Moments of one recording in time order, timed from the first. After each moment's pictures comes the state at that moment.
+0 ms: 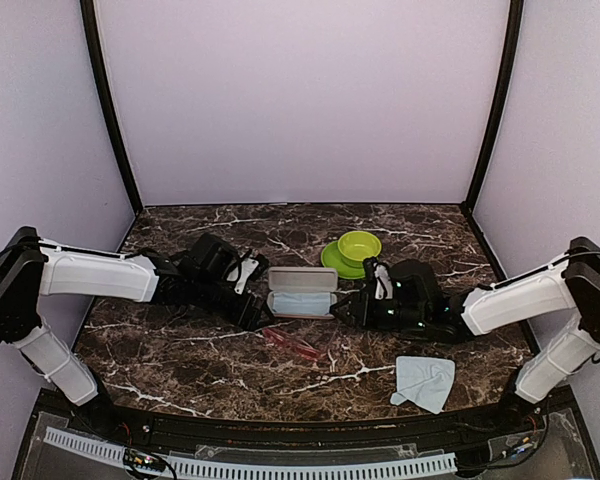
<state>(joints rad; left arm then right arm) -0.77 1.57 0.88 -0.21 0.22 -0.27 0.88 1.50 0.58 0.38 -0.12 0.82</state>
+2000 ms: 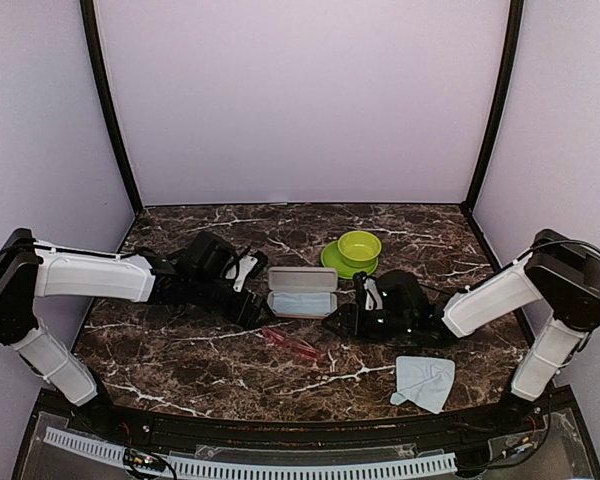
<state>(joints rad) -0.77 1.54 0.88 -0.20 0.22 -0.26 0.88 1.68 0.60 0.47 -0.18 0.85</state>
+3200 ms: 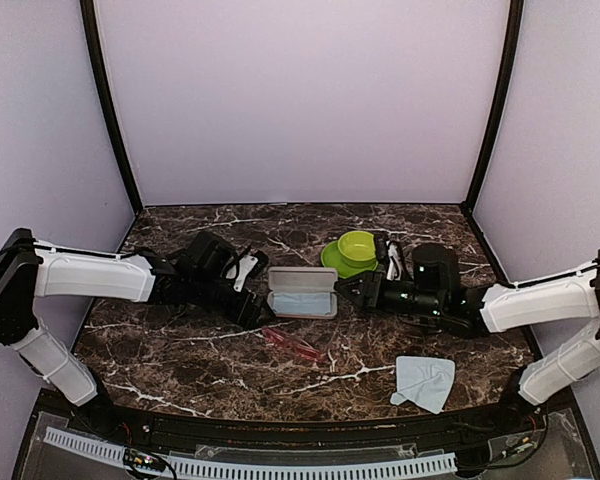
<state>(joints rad) -0.77 1.54 0.88 -0.20 0.22 -0.26 0.85 1.36 0.57 0.46 -0.20 0.82</state>
